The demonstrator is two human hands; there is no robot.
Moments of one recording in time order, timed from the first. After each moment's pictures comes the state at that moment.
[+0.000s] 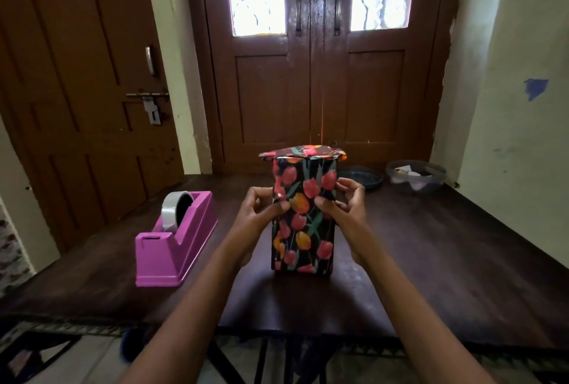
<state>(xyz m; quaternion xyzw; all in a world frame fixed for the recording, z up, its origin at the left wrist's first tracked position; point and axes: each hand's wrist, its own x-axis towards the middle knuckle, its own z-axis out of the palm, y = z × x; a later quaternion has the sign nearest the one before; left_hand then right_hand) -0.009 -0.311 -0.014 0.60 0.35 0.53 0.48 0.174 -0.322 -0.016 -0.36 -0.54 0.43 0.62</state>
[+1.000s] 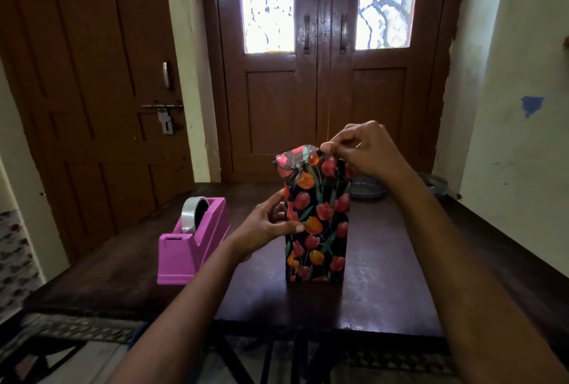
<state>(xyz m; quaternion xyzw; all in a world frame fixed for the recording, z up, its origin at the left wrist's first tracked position) -0.027 -0.327 0.009 0.72 0.32 0.39 0.48 0.178 -0.341 0.116 -0.46 -0.76 -0.01 0.45</state>
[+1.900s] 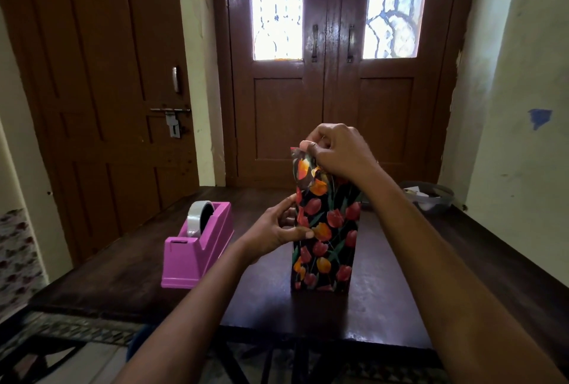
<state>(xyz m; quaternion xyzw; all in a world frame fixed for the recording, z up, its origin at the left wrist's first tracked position) -0.021 -0.325 0.013 0.72 0.34 0.38 0.46 0.136 -0.334 0.132 -0.50 -0.77 -0.04 0.40</state>
